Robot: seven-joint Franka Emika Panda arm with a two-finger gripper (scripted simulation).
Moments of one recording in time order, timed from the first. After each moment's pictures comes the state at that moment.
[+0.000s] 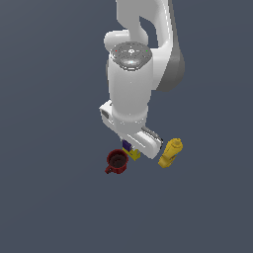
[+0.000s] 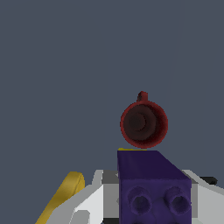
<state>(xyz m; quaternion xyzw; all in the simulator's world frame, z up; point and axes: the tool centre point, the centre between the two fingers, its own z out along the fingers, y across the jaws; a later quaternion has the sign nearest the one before) 0.076 0.008 0.229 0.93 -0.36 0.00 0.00</state>
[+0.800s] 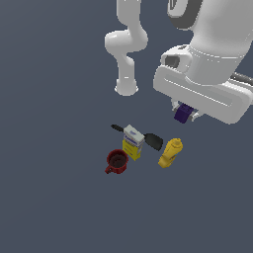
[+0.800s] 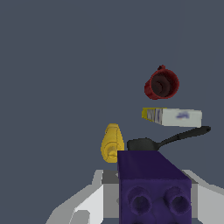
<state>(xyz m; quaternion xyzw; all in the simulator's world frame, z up) 0.058 0.155 0.358 0.93 -0.36 0.00 0.00</state>
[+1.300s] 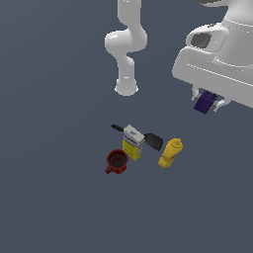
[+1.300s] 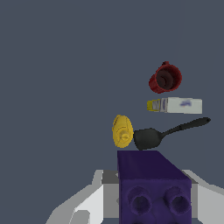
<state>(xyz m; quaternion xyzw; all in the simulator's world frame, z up) 0.056 0.196 0.393 0.93 -0.36 0.00 0.00</state>
